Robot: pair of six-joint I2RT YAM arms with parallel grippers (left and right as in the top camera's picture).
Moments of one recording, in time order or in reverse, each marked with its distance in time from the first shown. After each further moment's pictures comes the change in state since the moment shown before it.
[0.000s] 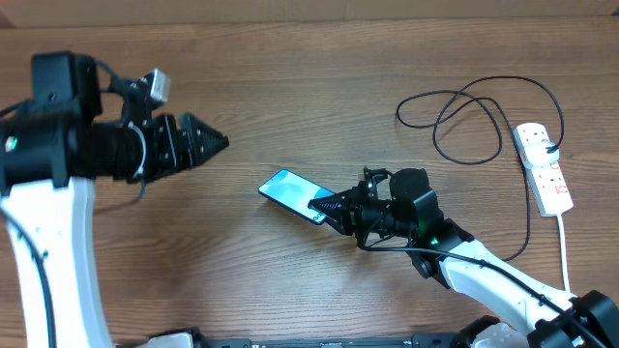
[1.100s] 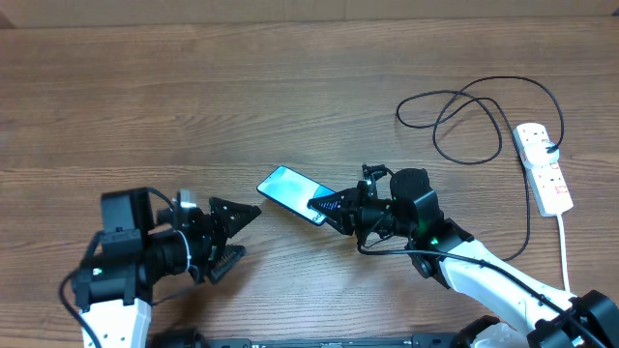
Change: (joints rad) left arm 0.000 -0.525 -1.021 0.537 0.274 -0.772; right arm 0.000 0.000 0.000 0.020 -0.003 -0.090
